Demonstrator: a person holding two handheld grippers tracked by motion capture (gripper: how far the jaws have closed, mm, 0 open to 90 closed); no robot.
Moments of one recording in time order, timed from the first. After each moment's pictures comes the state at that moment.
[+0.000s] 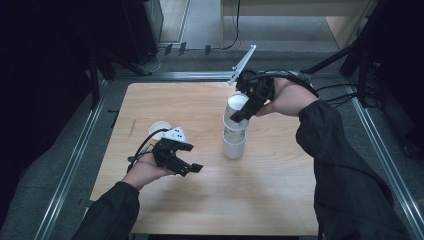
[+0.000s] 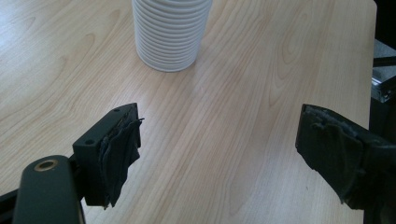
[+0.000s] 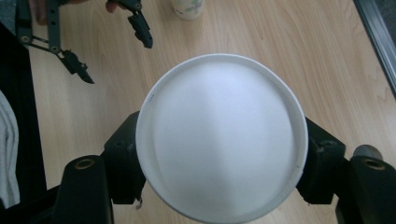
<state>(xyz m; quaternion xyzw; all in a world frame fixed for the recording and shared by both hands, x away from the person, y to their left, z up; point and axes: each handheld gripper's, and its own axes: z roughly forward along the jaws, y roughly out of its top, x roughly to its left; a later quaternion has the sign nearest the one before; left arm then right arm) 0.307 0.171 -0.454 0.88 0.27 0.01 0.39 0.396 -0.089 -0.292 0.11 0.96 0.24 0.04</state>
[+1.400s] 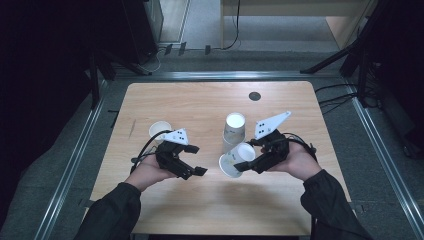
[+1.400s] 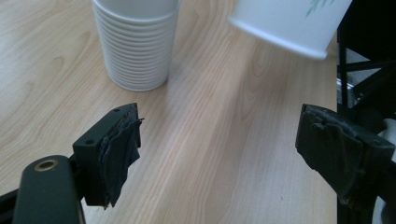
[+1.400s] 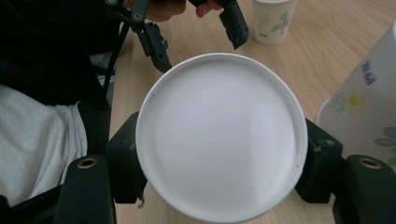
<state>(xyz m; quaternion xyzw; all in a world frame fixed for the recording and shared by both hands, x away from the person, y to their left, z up) 0.299 0.160 -0.450 0.88 0.23 -0.01 0.42 0.319 -0.143 -0.417 0.11 0.89 0.44 -0.06</state>
